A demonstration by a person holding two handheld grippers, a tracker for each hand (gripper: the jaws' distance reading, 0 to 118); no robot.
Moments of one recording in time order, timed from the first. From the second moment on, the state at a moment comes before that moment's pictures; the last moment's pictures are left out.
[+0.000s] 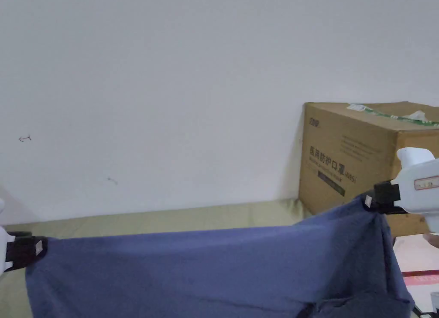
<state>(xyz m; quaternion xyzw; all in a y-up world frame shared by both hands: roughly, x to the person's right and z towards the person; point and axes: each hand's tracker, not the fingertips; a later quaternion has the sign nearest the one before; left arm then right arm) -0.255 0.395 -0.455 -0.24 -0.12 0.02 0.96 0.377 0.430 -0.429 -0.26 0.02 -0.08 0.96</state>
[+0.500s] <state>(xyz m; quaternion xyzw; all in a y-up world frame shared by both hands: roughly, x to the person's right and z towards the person) -0.257 0.515 -0.577 -0.18 -0.09 0.01 0.98 0.341 0.562 -0.556 -0.15 -0.04 -0.04 0.99</state>
